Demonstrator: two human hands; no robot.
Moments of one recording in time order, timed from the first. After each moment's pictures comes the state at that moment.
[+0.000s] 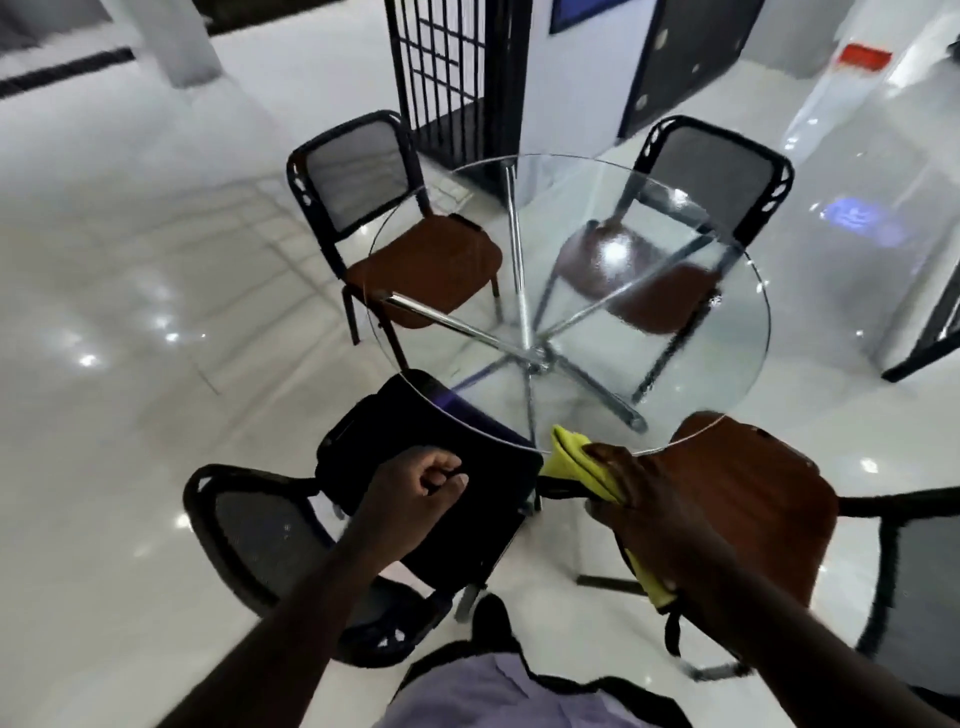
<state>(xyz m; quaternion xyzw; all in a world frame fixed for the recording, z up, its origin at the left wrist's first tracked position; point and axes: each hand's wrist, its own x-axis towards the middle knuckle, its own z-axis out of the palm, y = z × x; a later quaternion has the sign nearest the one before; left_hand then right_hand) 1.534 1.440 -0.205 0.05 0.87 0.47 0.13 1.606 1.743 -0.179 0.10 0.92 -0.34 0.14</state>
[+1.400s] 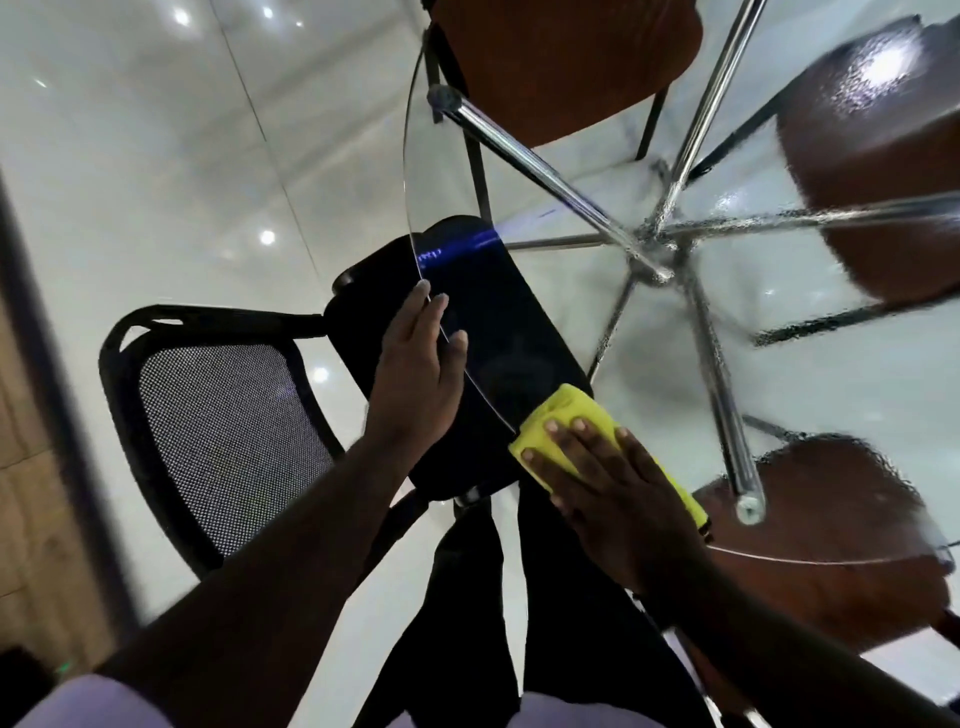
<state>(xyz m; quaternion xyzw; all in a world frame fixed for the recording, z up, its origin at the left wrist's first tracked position) 1.369 1.484 -0.351 -0.16 0.92 0.36 0.03 1.428 1.759 -0.364 -0.38 0.92 -0.07 0.09</state>
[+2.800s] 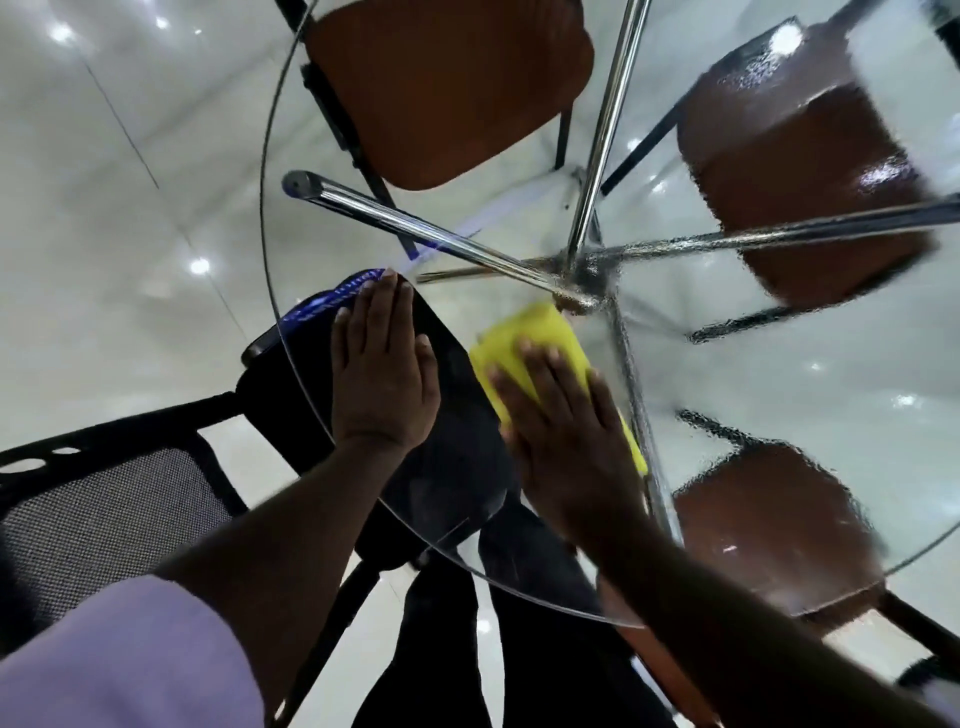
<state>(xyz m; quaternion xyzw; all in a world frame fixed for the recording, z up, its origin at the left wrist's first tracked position) 1.240 1.537 -0.395 -0.06 0.99 0.12 -0.04 1.287 1.757 -0.369 -0.20 0.97 -0.11 0.04</state>
